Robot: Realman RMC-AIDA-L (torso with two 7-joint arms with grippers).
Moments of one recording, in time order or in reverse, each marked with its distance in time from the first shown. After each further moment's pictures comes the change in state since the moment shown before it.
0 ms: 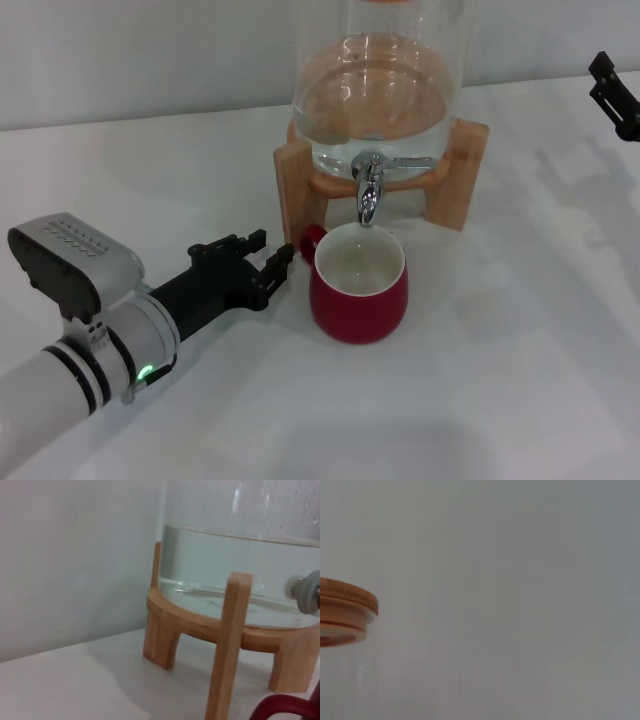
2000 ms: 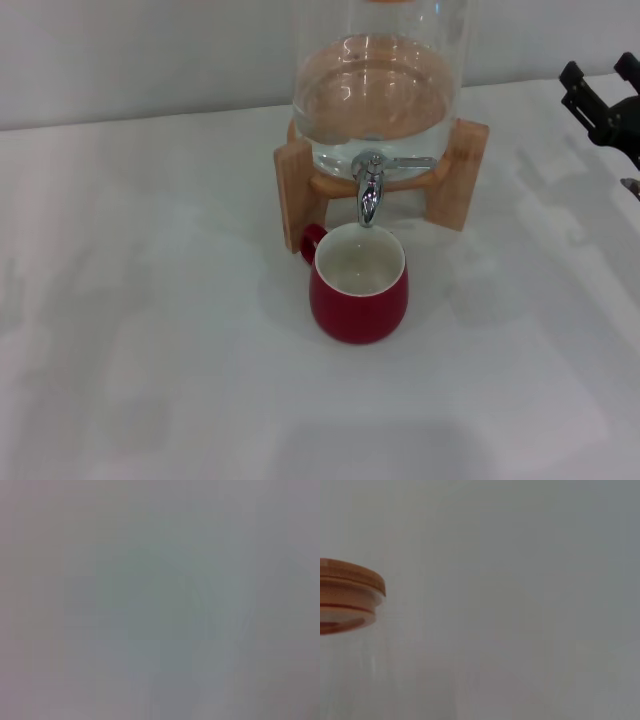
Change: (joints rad) left arm 0.562 0.001 -0.669 -0.269 0.002 0.353 0.442; right arm 0.026 0.001 -0.047 -0.001 0.000 0.066 0.076
